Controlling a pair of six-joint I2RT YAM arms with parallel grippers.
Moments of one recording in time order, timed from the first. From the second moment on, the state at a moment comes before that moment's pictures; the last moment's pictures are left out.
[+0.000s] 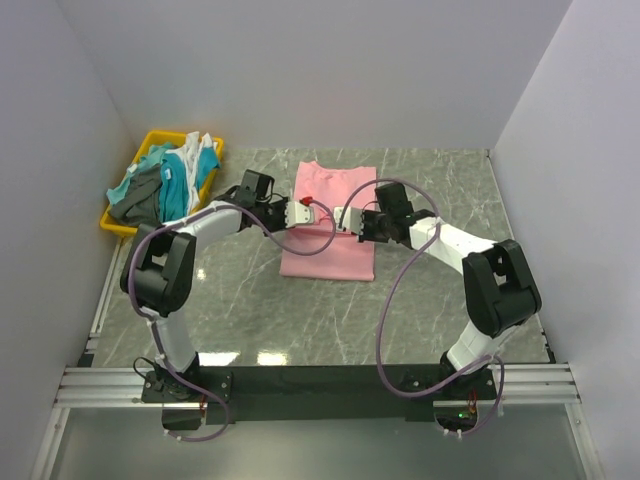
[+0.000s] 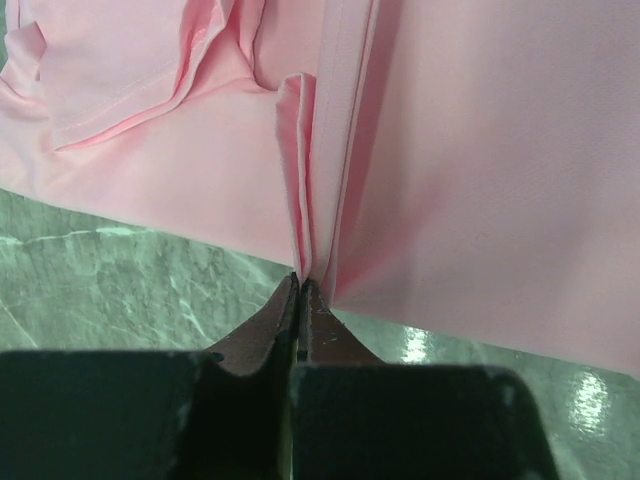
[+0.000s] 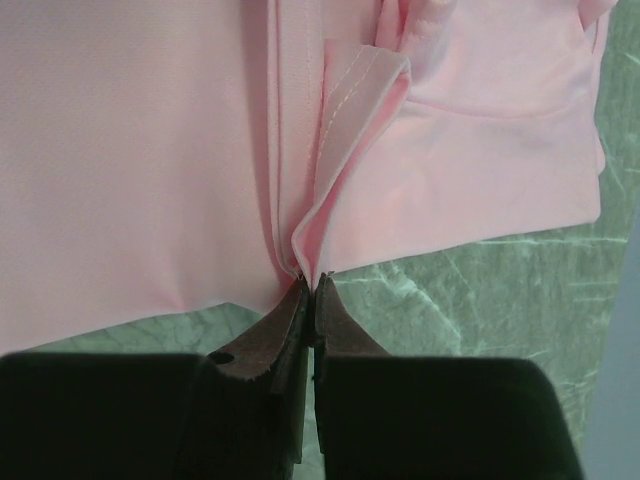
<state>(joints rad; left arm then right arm) -0.38 1.84 1.24 -0.28 0.50 1.08 0.40 1.67 1.05 -0.25 -0.26 -1.12</state>
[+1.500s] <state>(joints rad) -0.51 1.54 0.84 -0.18 0.46 0.94 0.62 1.46 0.81 -0.35 -0.13 -0.75</state>
